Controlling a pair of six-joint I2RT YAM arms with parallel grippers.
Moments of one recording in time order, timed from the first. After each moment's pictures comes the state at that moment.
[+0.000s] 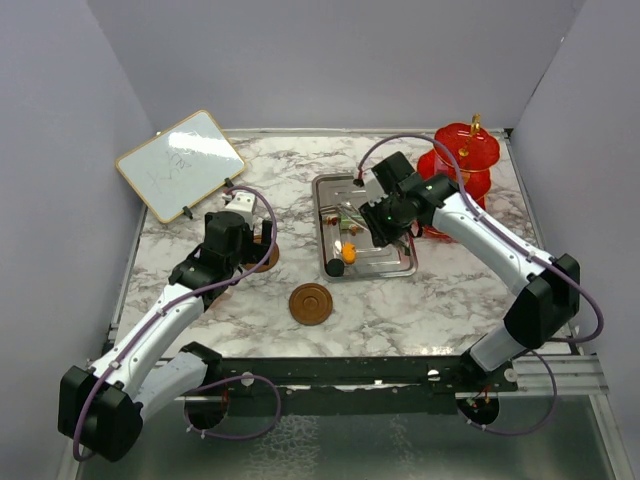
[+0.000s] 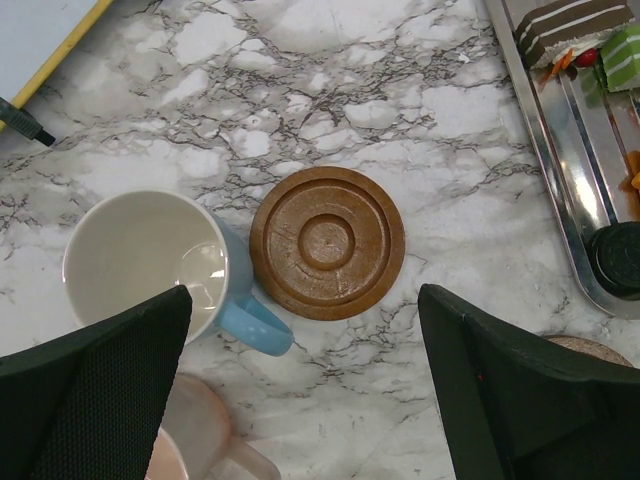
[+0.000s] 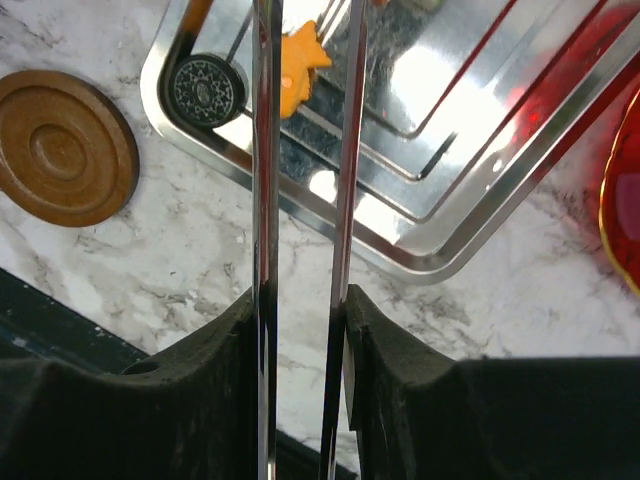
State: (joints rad) left arm -0.43 0.94 0.68 -0.33 -0.25 -0.13; right arm 0.60 1.57 1.45 -0.99 -0.08 -0.01
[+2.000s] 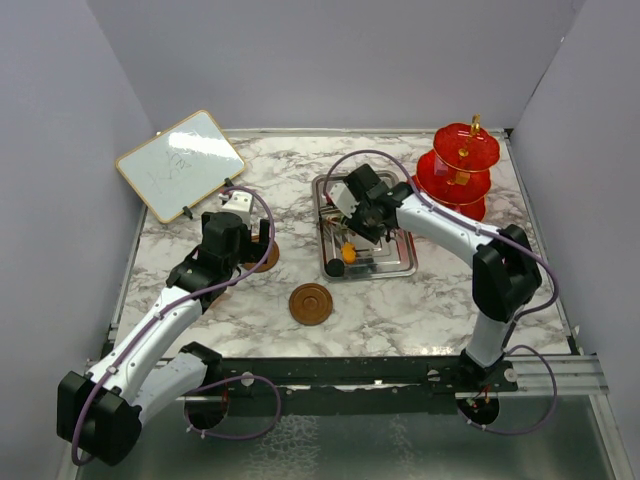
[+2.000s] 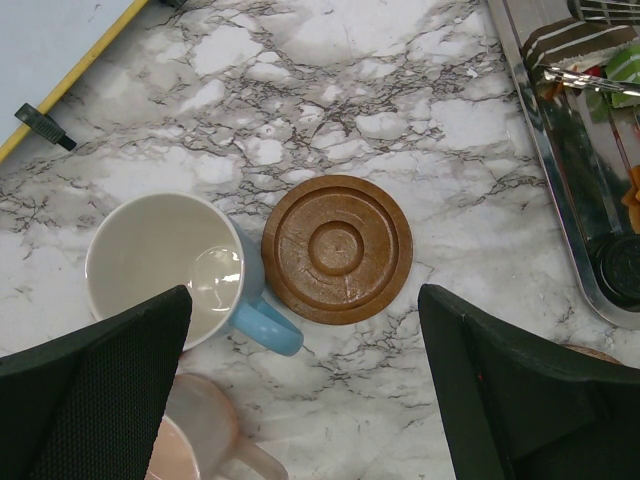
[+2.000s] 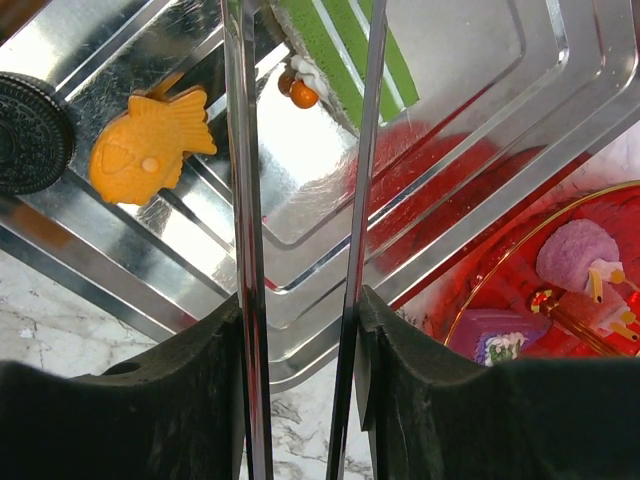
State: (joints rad) left arm -0.43 0.92 0.68 -0.33 -0.28 -0.12; right arm 0.66 1.79 1.41 -0.72 0.16 -0.48
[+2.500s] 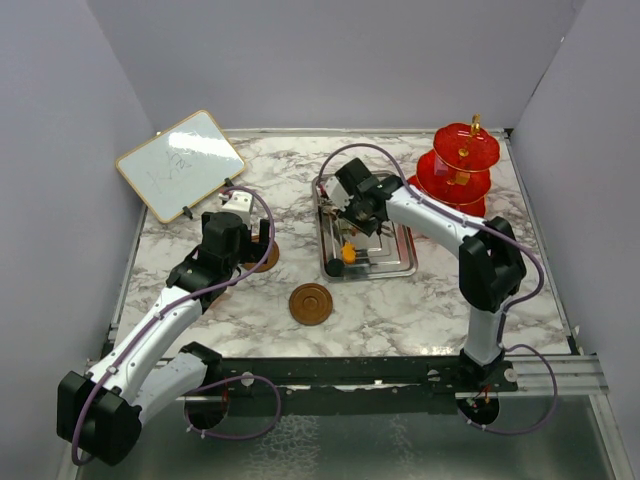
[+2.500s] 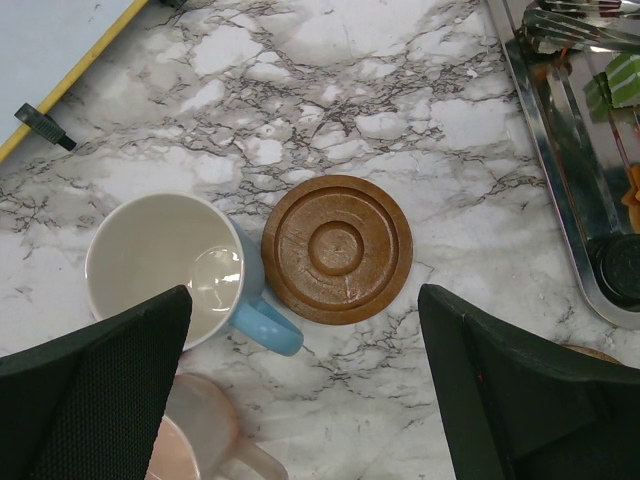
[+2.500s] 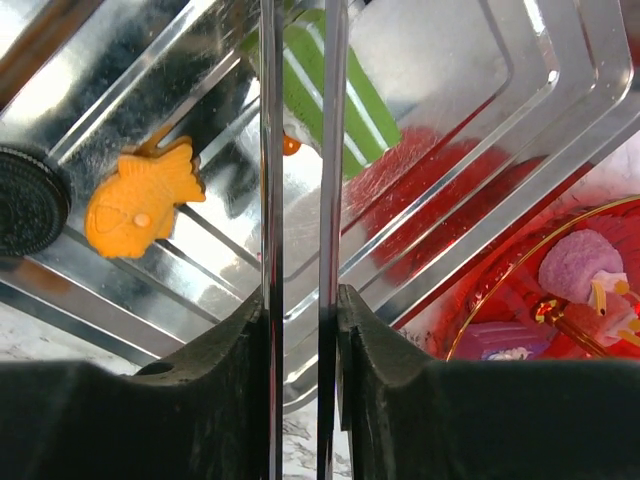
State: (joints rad) left arm -0.43 0.92 0.68 -0.33 -0.28 -0.12; right arm 0.67 1.90 1.53 -0.75 0.18 -0.42
